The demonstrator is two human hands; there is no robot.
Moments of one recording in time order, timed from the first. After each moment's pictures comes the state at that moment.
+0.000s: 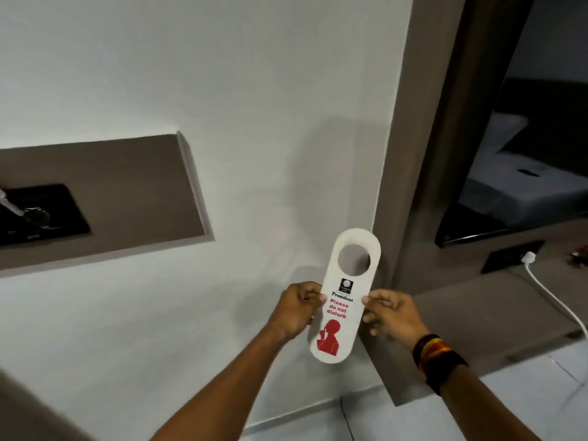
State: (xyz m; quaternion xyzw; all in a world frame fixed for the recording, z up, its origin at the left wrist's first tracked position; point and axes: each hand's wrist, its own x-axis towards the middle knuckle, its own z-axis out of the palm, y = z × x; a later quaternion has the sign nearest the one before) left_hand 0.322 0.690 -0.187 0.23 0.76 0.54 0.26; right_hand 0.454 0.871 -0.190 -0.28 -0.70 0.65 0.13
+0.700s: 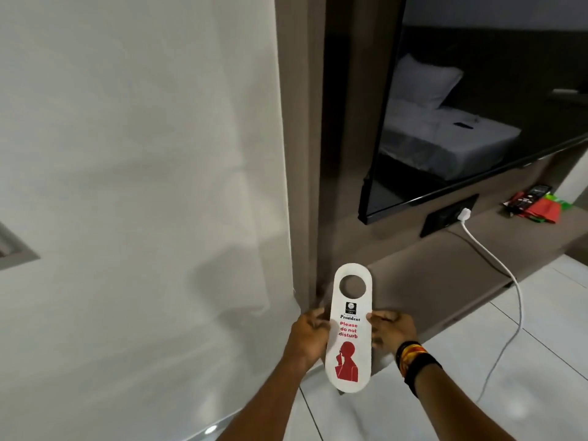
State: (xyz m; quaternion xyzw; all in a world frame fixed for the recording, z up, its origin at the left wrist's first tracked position) left_hand 0.393 0.882 -0.308 0.18 0.78 0.46 0.37; right_hand 0.500 1.033 -0.335 -0.54 -0.55 0.61 0.16
